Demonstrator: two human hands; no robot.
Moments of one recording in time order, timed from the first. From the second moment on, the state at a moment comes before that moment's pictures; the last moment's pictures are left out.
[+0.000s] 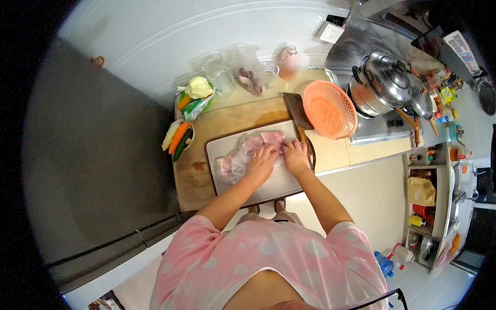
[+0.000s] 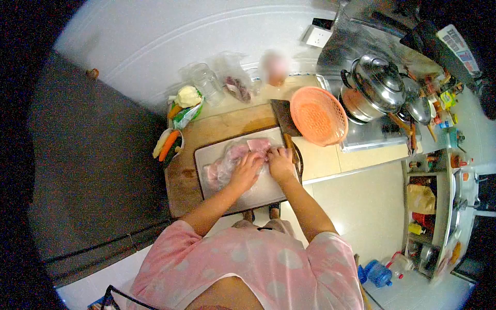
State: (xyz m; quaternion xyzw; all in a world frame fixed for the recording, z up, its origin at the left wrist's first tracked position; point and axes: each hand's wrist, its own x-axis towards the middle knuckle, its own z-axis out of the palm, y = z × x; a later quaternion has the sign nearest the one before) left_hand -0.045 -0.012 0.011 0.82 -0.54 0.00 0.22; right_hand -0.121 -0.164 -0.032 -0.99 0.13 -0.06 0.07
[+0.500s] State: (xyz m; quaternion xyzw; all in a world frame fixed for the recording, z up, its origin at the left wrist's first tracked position) left_hand -0.030 -0.029 -0.011 0.85 -0.50 -0.11 0.15; right_hand -0.108 -0.191 -0.031 -0.97 0.12 -0.04 0.20
